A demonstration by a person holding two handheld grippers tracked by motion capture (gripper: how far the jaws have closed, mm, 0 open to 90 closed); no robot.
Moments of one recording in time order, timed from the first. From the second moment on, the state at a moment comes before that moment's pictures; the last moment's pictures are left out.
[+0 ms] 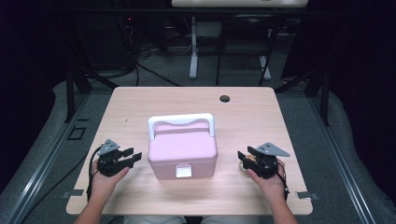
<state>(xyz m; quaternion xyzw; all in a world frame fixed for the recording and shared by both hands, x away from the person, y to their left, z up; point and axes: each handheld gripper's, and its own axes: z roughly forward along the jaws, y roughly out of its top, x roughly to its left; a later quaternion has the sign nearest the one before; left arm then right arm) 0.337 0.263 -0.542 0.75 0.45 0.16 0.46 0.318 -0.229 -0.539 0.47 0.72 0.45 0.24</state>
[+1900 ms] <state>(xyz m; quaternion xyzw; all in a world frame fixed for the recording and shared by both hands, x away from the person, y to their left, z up) 0.332 0.229 -0.544 0.75 0.43 0.12 0.48 0.325 -0.166 -0.546 0.41 0.76 0.47 0.18</state>
